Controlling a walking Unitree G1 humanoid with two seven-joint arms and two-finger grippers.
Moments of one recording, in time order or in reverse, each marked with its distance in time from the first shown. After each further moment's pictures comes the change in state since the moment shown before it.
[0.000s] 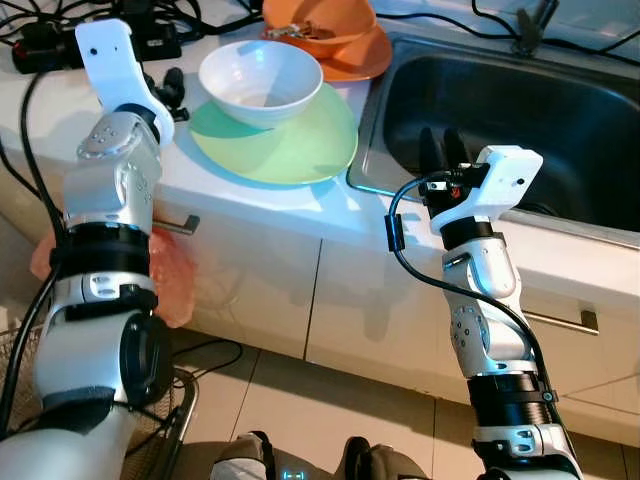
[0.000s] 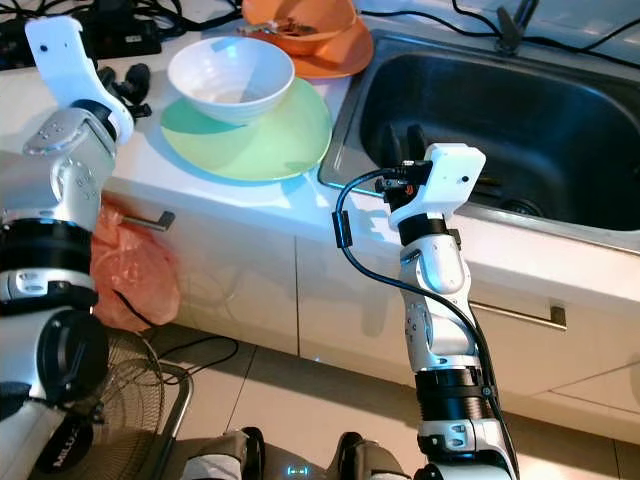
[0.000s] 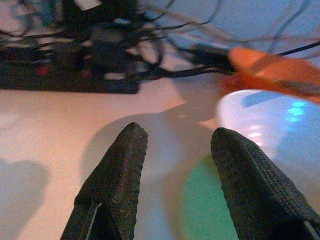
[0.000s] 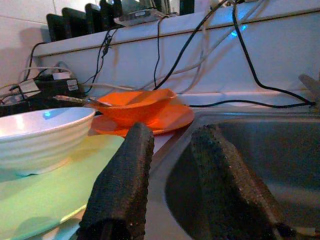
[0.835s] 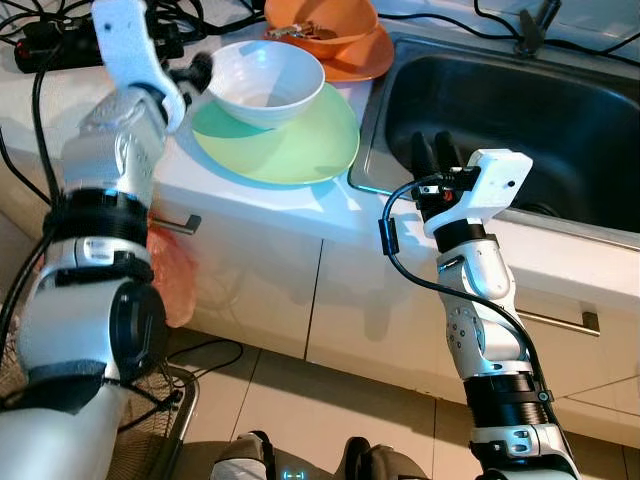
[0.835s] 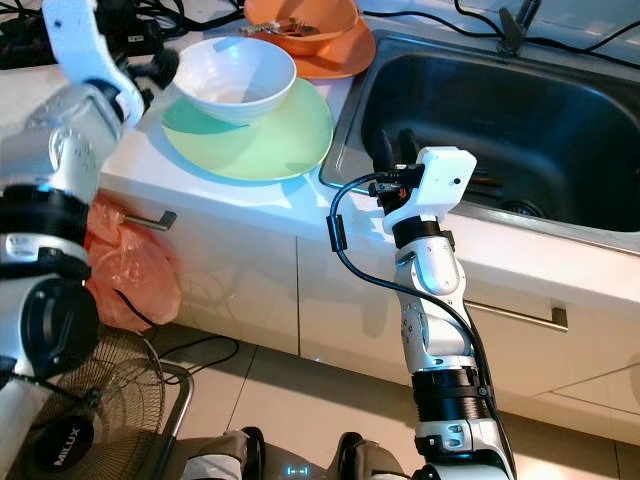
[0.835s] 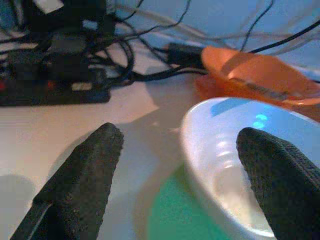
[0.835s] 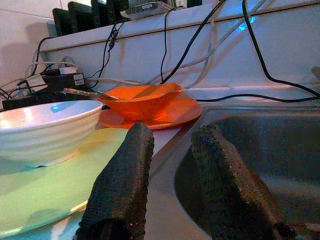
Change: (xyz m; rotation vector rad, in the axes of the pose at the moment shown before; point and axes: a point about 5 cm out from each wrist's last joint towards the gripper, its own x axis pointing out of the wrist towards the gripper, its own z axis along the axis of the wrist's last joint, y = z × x) left arm 0.013 -0.013 0.015 0.026 0.034 -0.085; right arm -0.001 0.004 -0.005 0.009 0.019 0.019
